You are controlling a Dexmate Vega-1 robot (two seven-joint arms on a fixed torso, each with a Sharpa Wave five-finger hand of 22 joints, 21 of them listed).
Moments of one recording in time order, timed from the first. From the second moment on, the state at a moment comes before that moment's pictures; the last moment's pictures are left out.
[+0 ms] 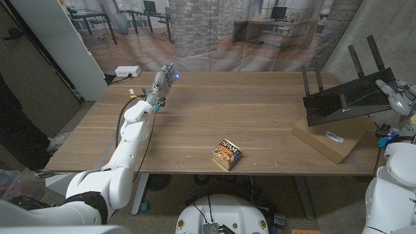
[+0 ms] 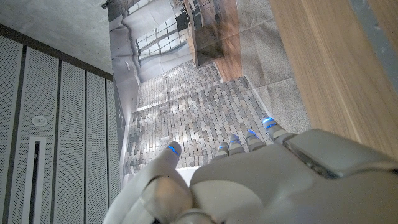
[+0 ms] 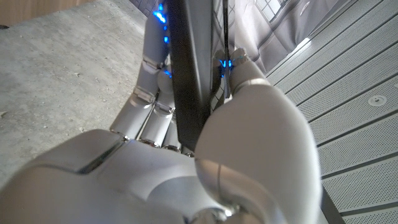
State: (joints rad) left arm 0.61 0.14 -0.12 -0.96 -0.21 -0.30 -0.51; left_hand 0.05 0.08 0.42 0.16 0.29 -0.16 0.01 0.18 0.16 -0.14 -0.05 0.20 0.18 -0.17 -0.02 0.18 0.17 -0.17 0.01 0.38 0.18; right arm -1.31 0.26 0.63 -2.23 -0.14 0.09 0.03; right_hand 1.10 -0.11 0.37 -0.13 0.19 0.87 0.14 0.28 0.49 0.86 0.09 0.80 0.66 1.03 -0.13 1.26 1.23 1.07 -0.17 1.09 0.45
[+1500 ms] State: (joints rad) left arm 0.54 0.21 -0.16 -0.85 -0.24 -0.33 -0.67; left_hand 0.05 0.08 0.42 0.16 0.29 -0.16 0.01 0.18 0.16 -0.14 -0.05 0.20 0.18 -0.17 -0.02 0.18 0.17 -0.16 0.01 0.37 0.18; right arm -1.33 0.35 0.51 -2.28 -0.26 0.28 -0.07; right_hand 1.10 -0.11 0.36 -0.12 0.19 0.88 0.14 0.26 0.51 0.86 0.09 0.80 0.67 1.03 -0.13 1.25 1.23 1.03 -0.17 1.14 0.43
